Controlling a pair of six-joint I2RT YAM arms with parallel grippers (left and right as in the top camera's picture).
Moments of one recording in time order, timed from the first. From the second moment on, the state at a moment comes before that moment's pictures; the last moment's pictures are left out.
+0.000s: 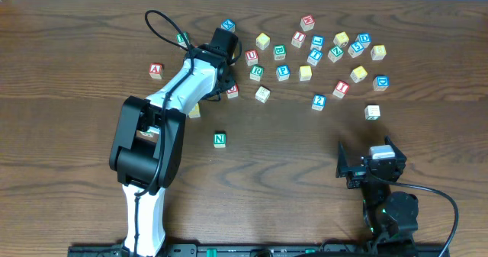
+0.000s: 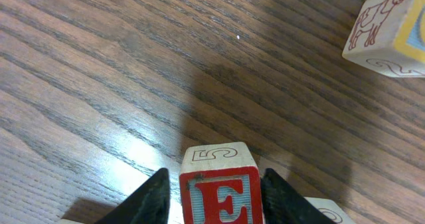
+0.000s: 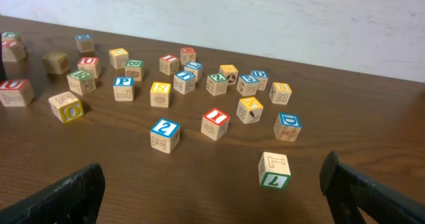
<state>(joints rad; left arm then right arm) -0.35 2.14 1.55 -0.70 -0.20 -0.75 0.14 0.10 0.01 -0.07 0.06 -0.09</state>
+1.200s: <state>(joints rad) -0.35 2.14 1.55 -0.71 -0.20 -0.72 0.14 0.10 0.01 -0.07 0.06 -0.09</state>
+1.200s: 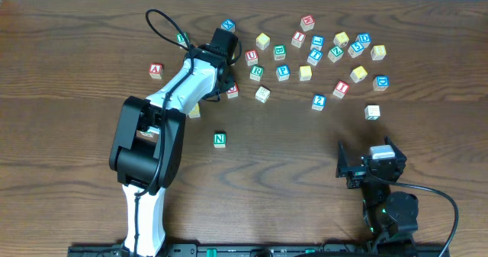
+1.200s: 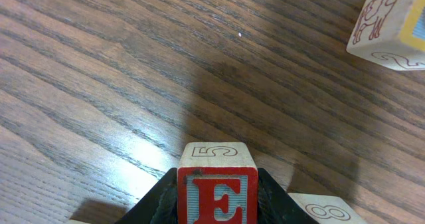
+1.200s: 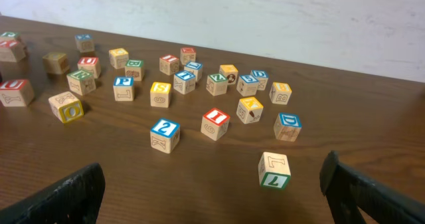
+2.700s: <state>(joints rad) -0.65 1.67 1.38 -0.94 -0.21 -0.62 0.14 0.10 0.01 -0.07 0.06 -0.09</state>
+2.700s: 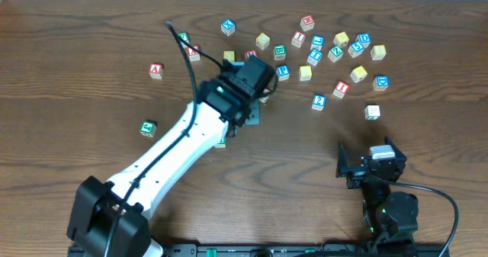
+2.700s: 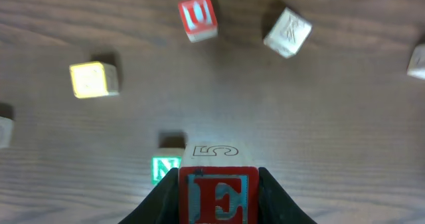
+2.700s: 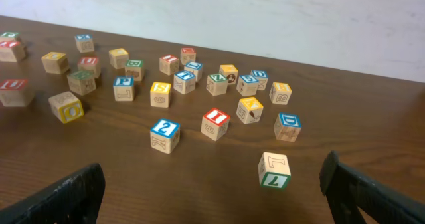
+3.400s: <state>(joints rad) -0.68 1.67 1.10 -0.71 -0.21 -0.67 0.14 0.10 0.01 -0.07 0.06 -0.09</state>
